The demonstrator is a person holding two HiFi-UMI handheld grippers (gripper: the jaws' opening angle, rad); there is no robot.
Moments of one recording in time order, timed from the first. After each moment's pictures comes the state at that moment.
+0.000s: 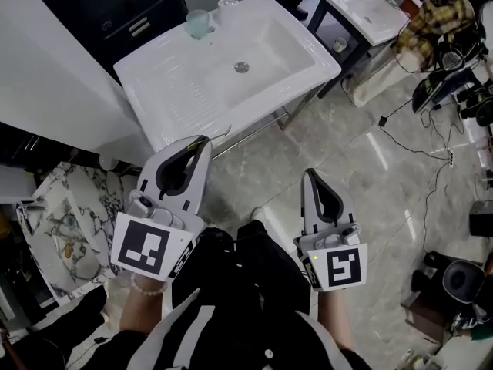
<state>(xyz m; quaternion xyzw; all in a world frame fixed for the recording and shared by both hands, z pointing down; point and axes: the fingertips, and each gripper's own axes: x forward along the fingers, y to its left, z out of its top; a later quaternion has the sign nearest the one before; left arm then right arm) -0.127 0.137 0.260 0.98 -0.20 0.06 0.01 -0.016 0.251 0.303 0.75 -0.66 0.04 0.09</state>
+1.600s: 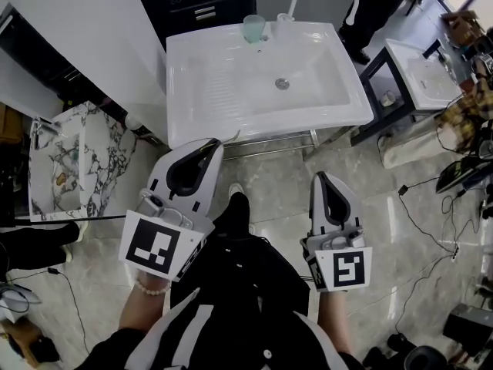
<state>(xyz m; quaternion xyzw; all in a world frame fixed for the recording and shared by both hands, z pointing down) -0.094 0.177 0.256 0.92 -0.37 0.08 -0.01 0.056 0.237 0.309 0.63 -0.78 0.01 0.06</state>
